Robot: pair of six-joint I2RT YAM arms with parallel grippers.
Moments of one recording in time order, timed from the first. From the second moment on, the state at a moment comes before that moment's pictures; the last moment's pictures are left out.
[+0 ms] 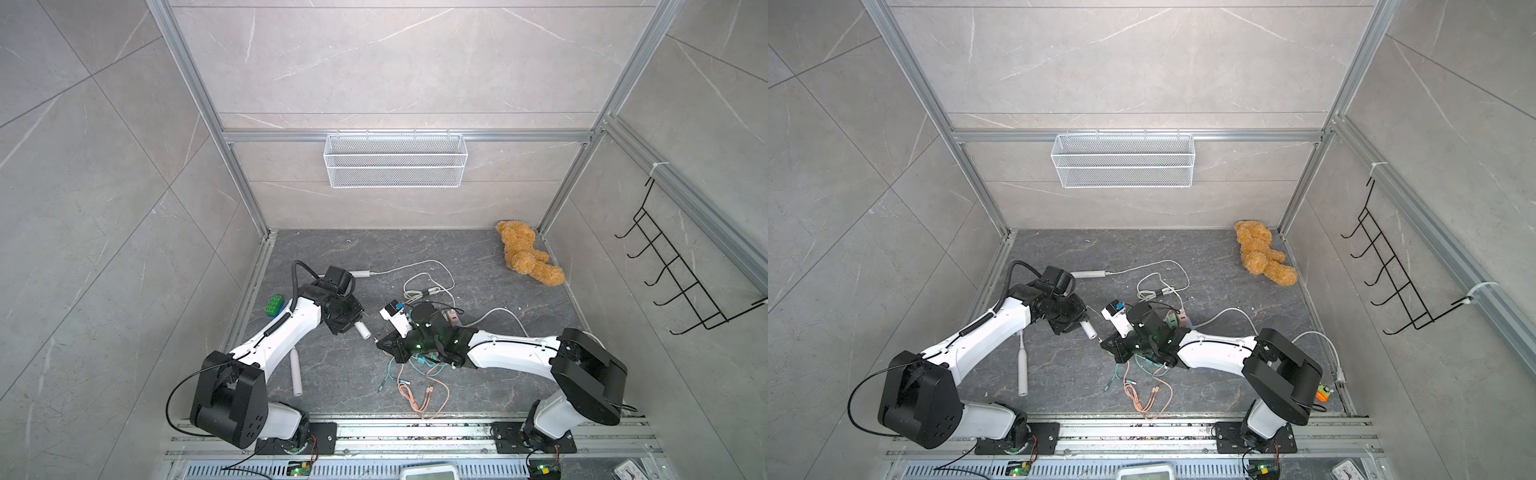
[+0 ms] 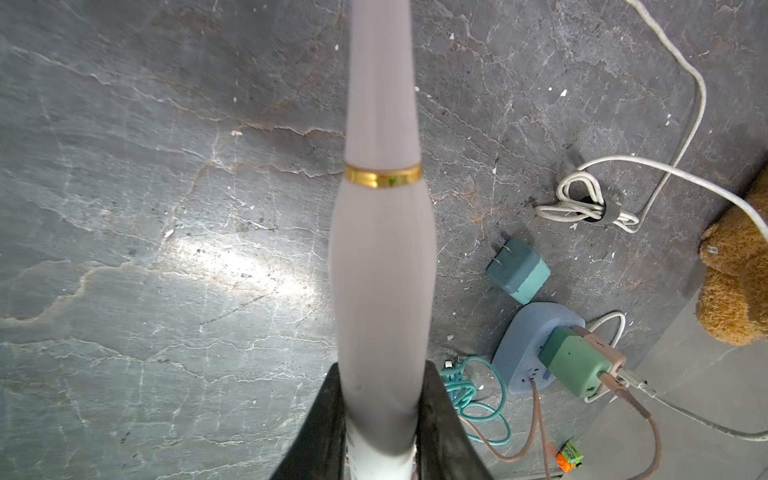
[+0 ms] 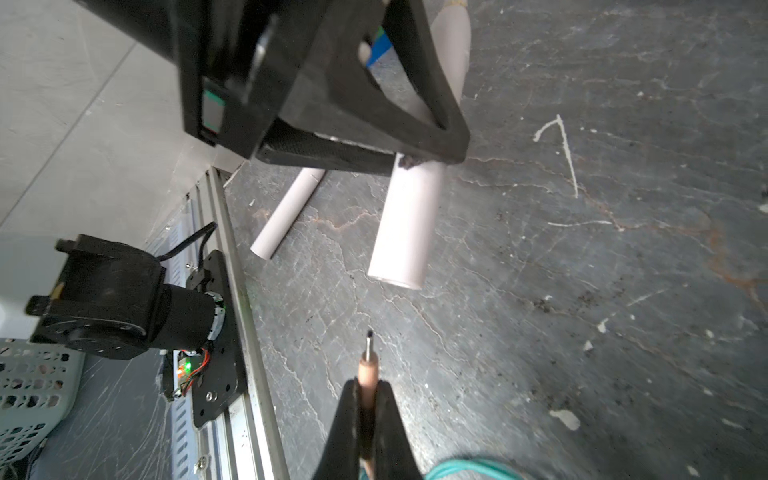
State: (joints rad) left arm -0.41 1.40 1.02 -0.78 0.20 -1.04; right arm 0.96 1.62 0.85 0.17 -0.34 0.38
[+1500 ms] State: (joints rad) left arm -0.51 1.41 1.02 -0.77 0.12 -1.13; right arm 1.00 1.66 0.90 0.10 -0.18 0.36
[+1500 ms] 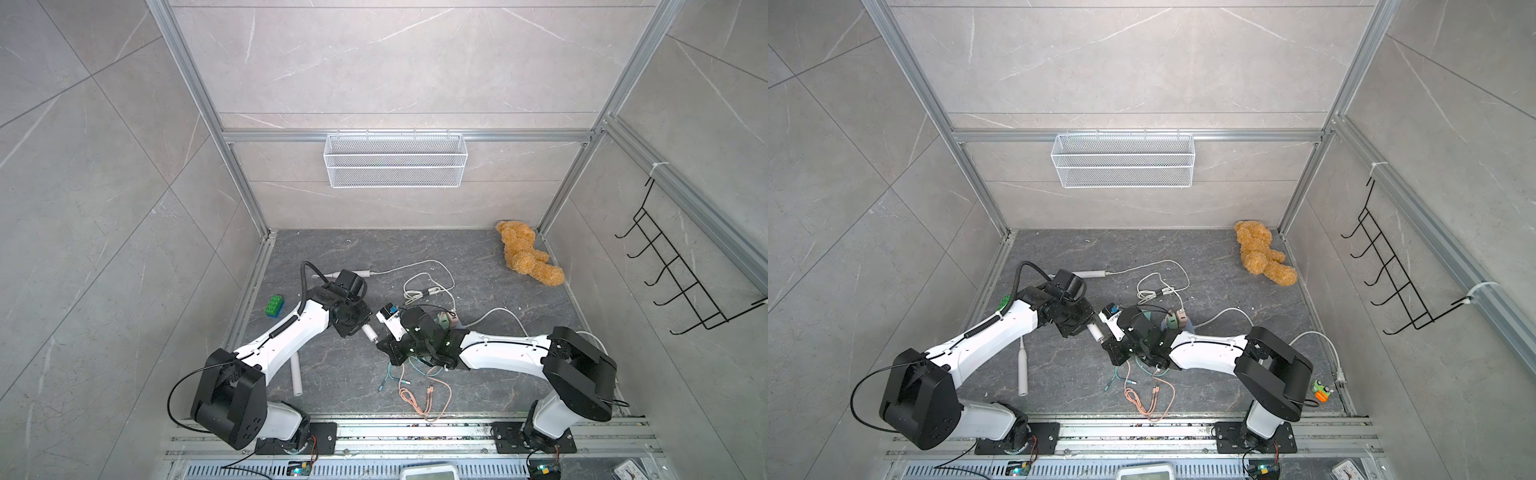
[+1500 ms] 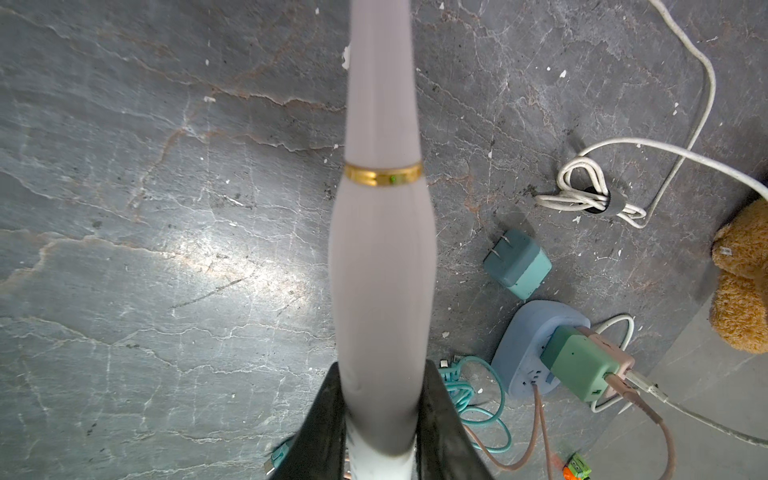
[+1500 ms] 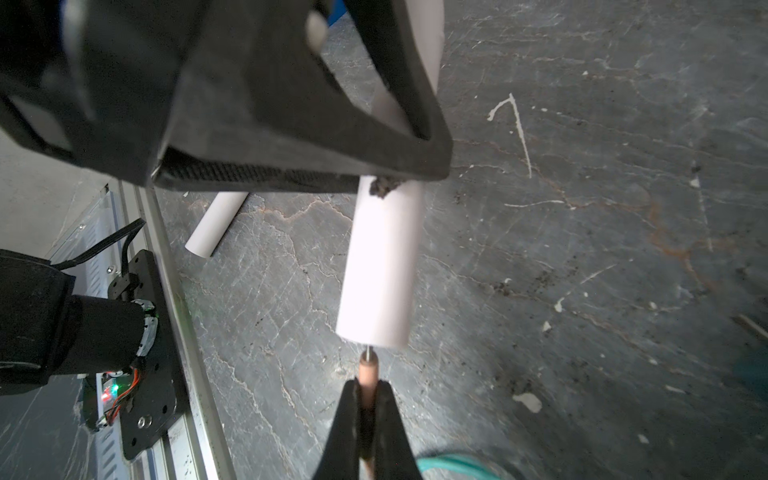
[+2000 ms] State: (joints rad) left arm -0.55 1.41 1.02 -0.75 0.09 -1.14; right arm 1.01 1.66 0.92 0.04 -0.12 0.36
